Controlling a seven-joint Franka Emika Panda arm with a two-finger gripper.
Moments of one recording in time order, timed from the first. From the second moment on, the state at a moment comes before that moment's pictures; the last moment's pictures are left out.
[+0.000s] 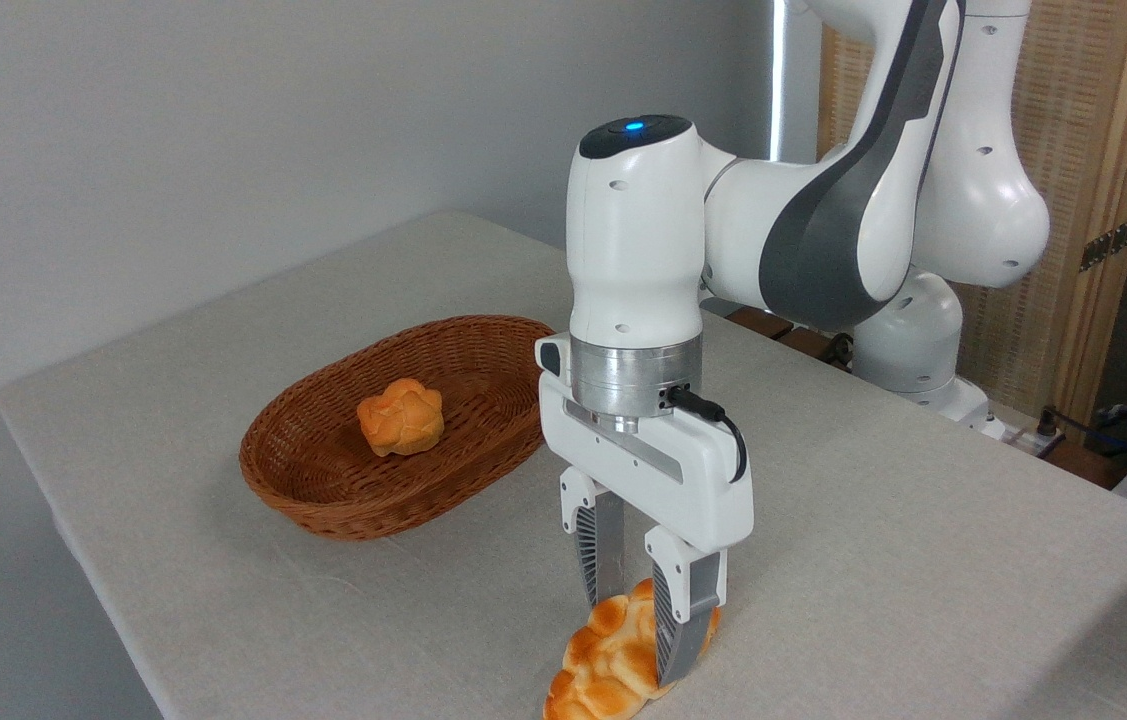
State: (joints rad) arm -0.06 -0.17 0.26 -2.42 0.20 2.48 0.94
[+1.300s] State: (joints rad) arm -0.11 -0.26 0.15 -2.33 -0.21 2.33 0.73
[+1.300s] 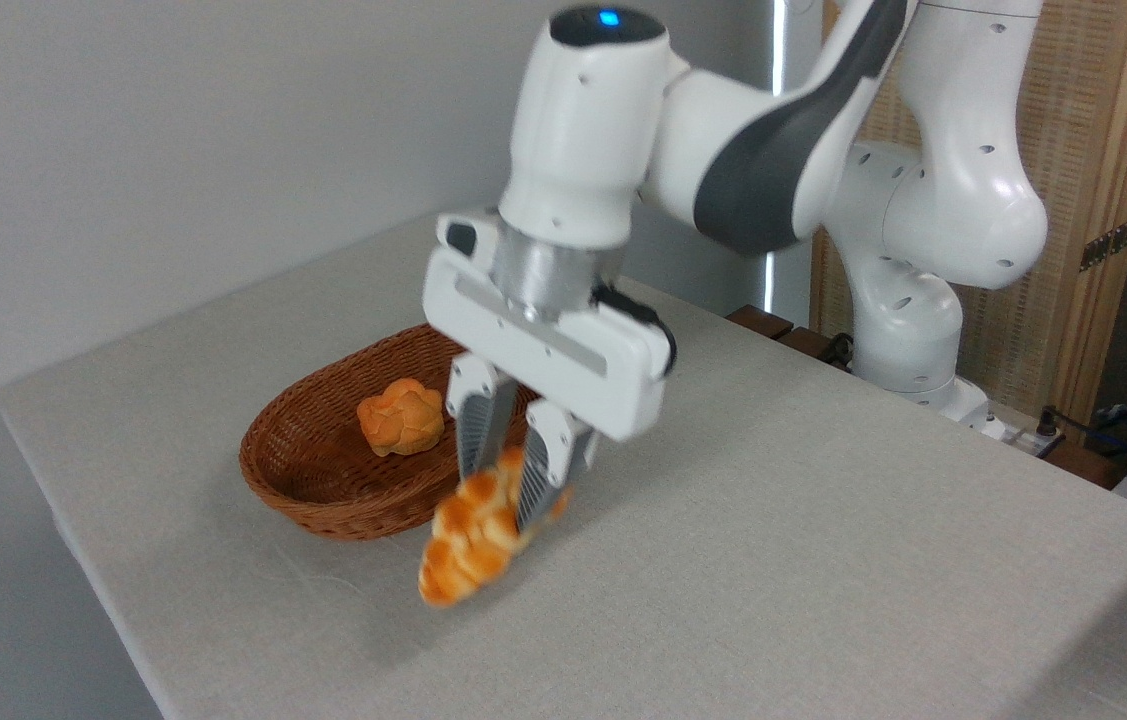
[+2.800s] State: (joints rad) arm -0.42 -0.28 0.10 -2.28 -0.34 2.22 0.27
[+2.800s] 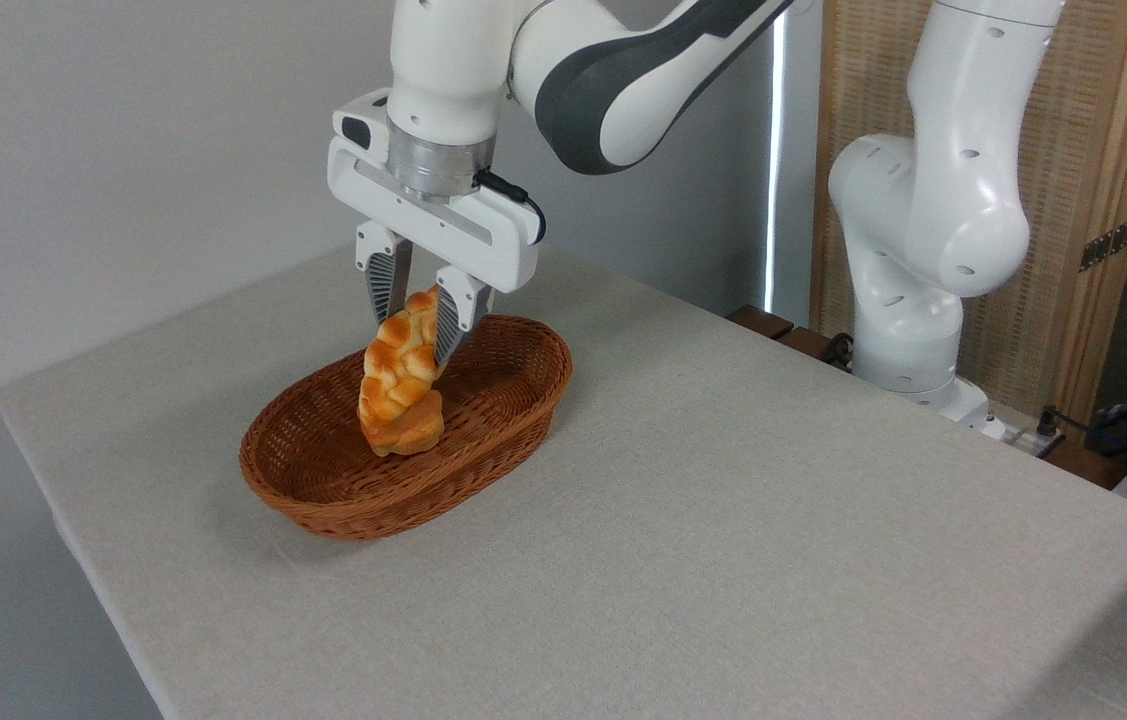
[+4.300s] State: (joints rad) arm -0.32 -0.13 0.18 -1.78 -0.07 1.69 0.59
